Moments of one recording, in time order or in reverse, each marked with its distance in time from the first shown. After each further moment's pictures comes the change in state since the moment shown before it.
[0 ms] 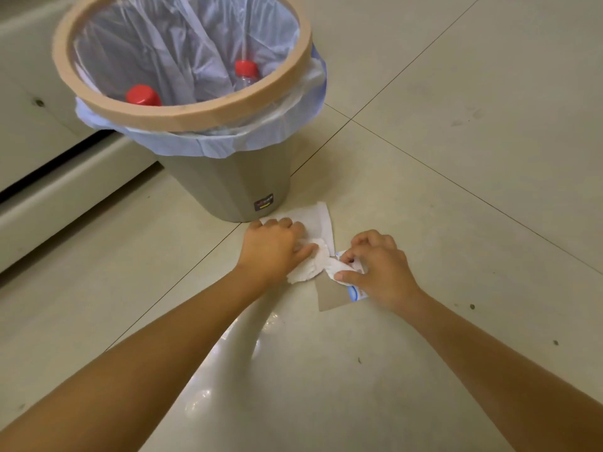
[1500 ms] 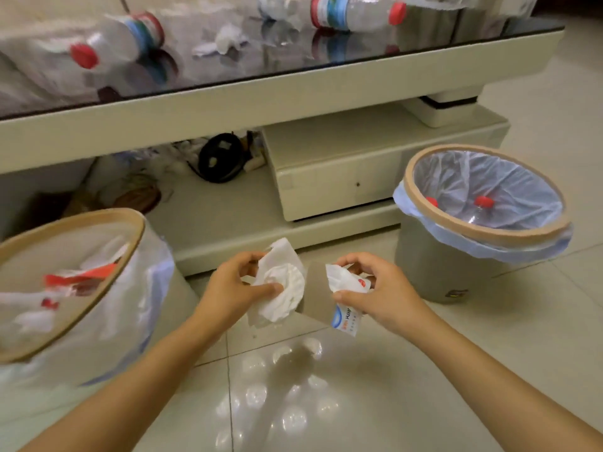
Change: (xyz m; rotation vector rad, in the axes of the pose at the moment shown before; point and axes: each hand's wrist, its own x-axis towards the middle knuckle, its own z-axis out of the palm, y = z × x) left_hand -0.297 -0.176 -0.189 -0.987 0.426 -0.851; right_hand -0.059 -0.327 -0.007 0.510 -0.404 -0.486
